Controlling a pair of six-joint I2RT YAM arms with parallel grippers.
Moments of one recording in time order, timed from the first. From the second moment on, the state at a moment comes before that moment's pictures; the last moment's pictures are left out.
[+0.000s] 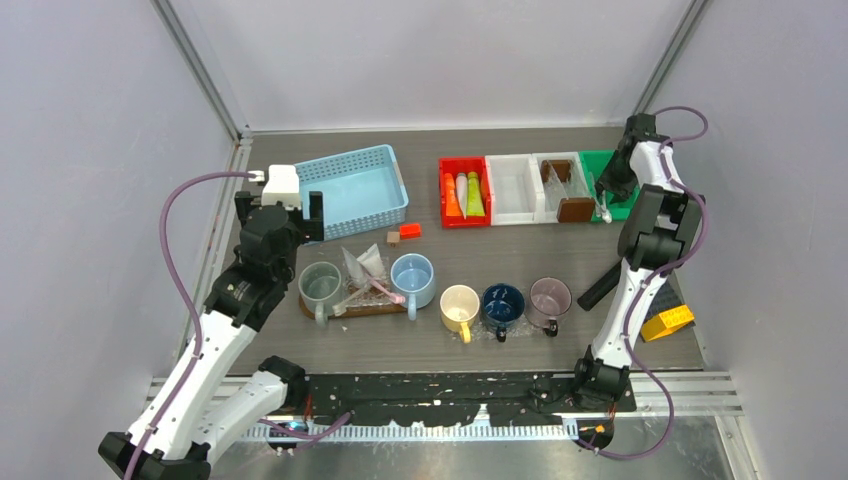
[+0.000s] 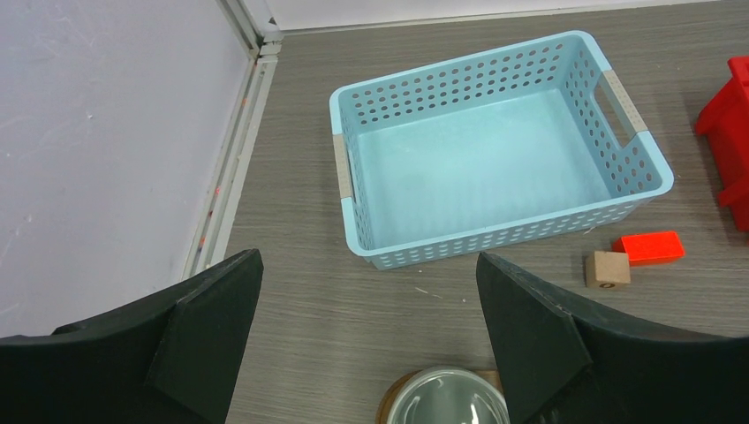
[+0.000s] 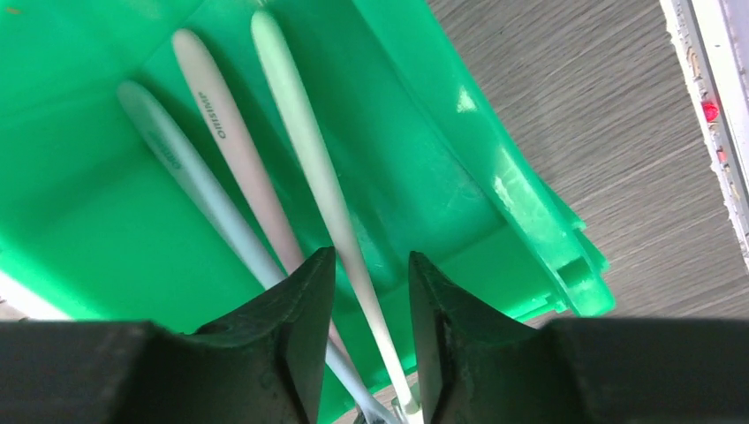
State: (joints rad) left arm -0.41 0.79 0.91 -0.38 -0.56 0.02; right arm -0.27 2.23 1.90 -0.81 0.09 0.32
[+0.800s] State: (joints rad) left arm -0.41 0.79 0.90 -0.37 -0.56 0.02; right arm -0.27 2.19 1.91 -0.85 0.10 0.26
